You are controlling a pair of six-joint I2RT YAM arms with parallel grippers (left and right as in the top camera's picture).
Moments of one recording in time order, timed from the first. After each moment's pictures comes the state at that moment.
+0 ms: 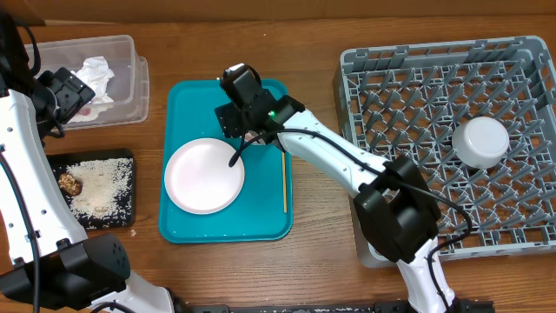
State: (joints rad) left arm 0.39 1.80 2.11 -1.56 -0.11 -0.53; right arm 0.74 2.21 1.82 -0.51 0.07 0.28
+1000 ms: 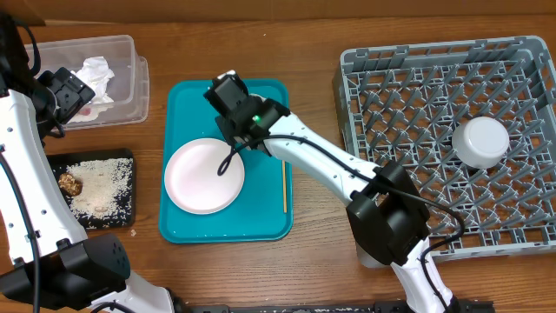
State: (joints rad) left arm 0.39 1.80 2.11 -1.56 -0.11 -0.53; right arm 0.80 2.23 1.97 -0.72 0.21 0.25
